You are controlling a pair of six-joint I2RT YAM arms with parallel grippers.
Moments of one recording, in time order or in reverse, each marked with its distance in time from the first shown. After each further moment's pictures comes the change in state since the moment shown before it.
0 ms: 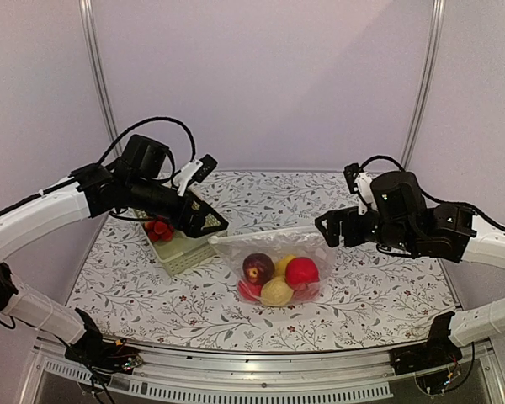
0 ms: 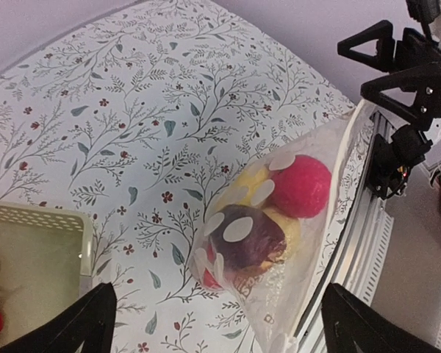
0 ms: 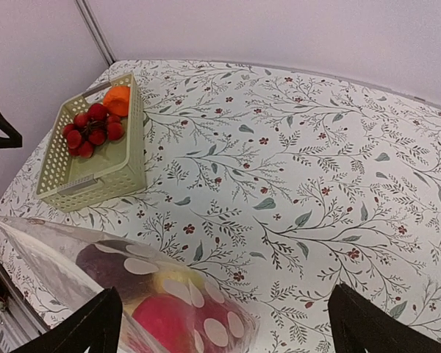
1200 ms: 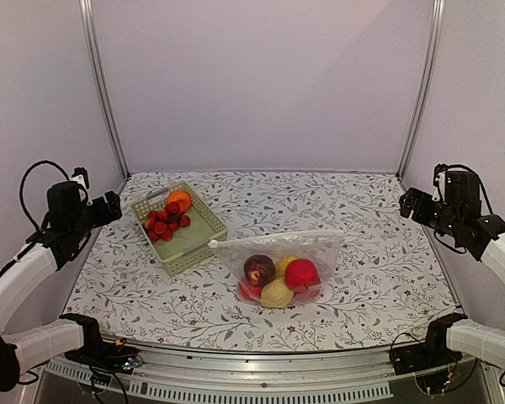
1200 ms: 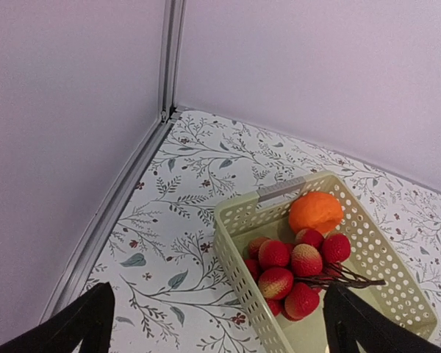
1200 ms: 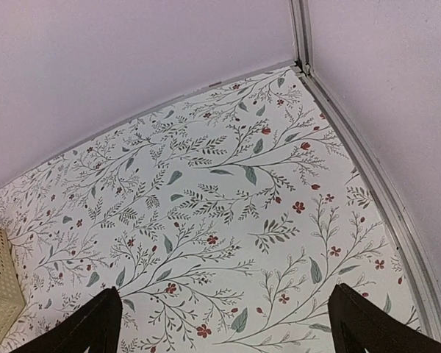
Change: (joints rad) left arm 0.668 -0.428 -0.569 0.458 -0.564 -0.204; right arm -0.793 -0.206 -0.158 -0.037 -0.200 -0.013
